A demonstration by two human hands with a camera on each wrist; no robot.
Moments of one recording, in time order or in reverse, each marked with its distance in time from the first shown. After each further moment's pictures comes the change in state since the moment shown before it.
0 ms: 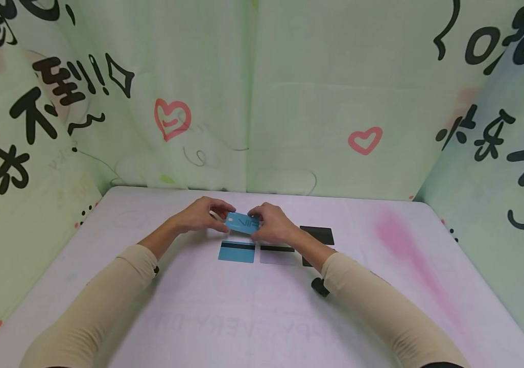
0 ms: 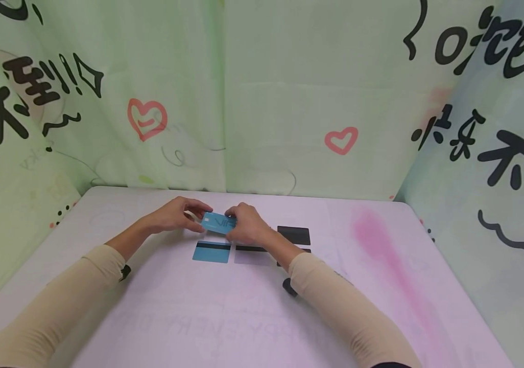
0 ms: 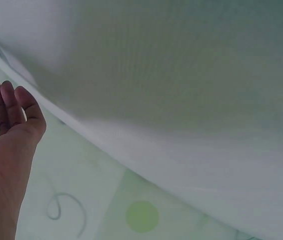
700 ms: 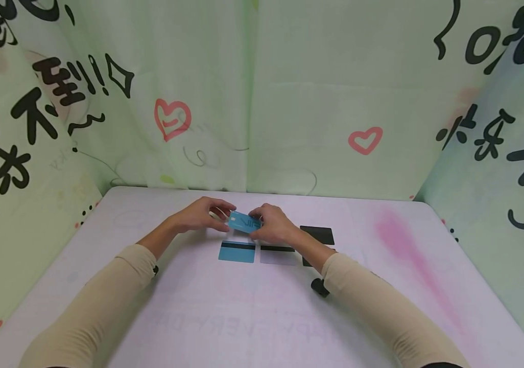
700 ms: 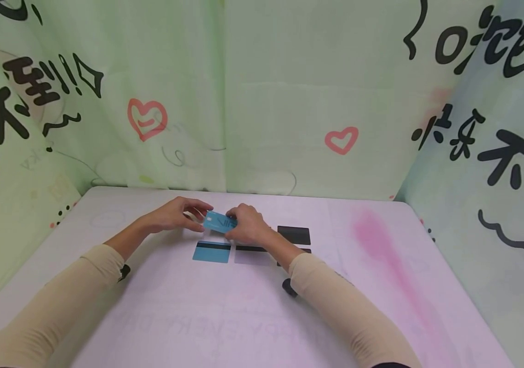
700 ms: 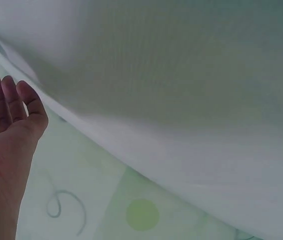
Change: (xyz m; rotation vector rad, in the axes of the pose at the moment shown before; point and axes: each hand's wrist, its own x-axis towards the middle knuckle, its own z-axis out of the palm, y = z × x) left_hand -0.002 0.001 -0.002 0.003 -0.043 0.023; right_hand -0.001 0.000 0.002 0.016 0.001 0.022
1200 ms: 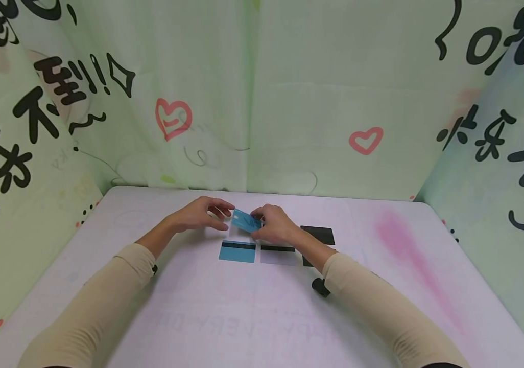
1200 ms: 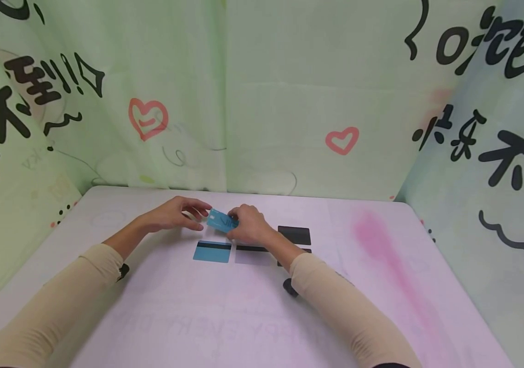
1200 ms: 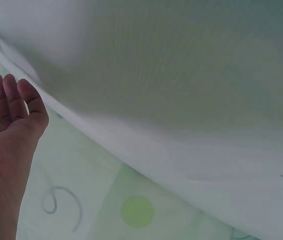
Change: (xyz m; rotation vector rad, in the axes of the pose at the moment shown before) left_hand -0.003 -0.002 -0.004 -0.019 -0.004 -0.010; right_hand 0.001 0.002 0.000 0.024 -0.009 0.031
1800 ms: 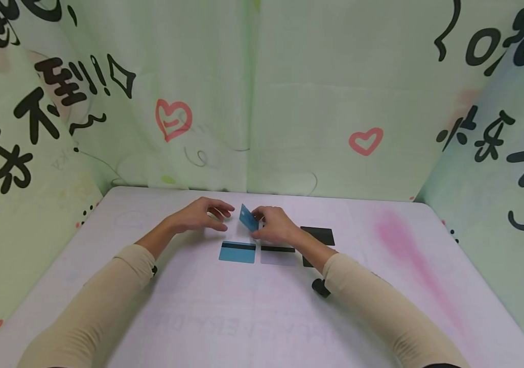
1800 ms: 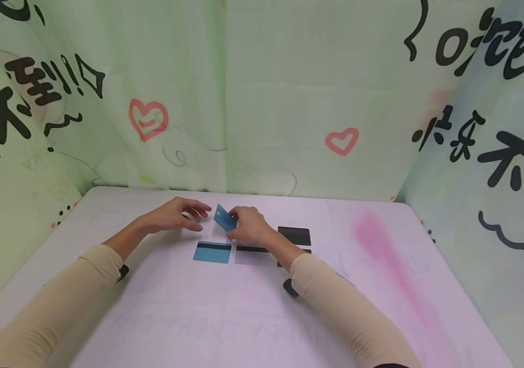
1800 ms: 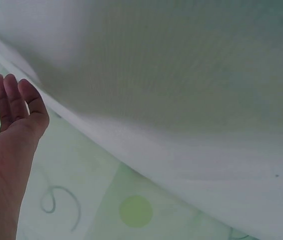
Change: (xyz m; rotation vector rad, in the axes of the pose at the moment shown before) left_hand 0.000 -0.002 0.001 0.011 0.000 -0.005; right_hand -0.003 -0.002 -0.001 0.056 0.003 0.029
